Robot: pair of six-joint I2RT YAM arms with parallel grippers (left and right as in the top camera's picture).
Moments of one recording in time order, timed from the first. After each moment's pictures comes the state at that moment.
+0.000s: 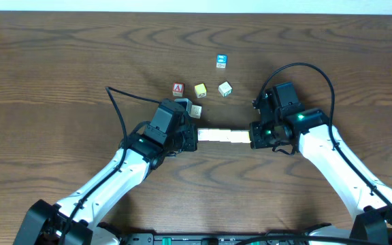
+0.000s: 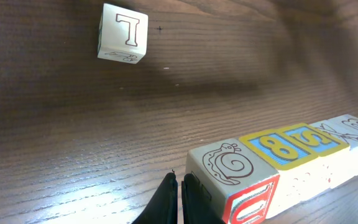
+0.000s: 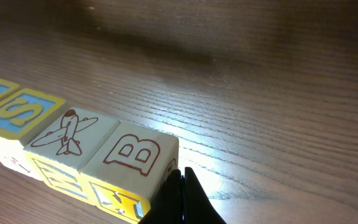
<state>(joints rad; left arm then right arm) -0.53 1.42 0.75 -0.23 0.26 -0.56 0.33 1.49 0.98 -0.77 -0.22 0.23</state>
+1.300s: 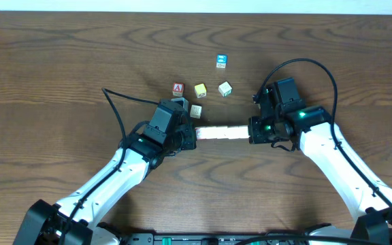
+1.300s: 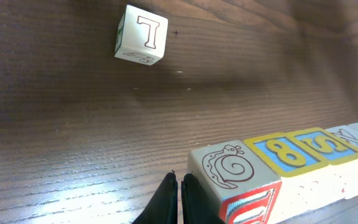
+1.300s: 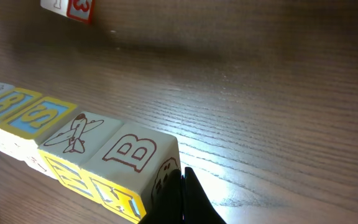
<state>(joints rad) -0.53 1.42 0.75 -0.23 0.23 -0.62 0.33 1.49 1.02 -0.77 -0.25 0.27</state>
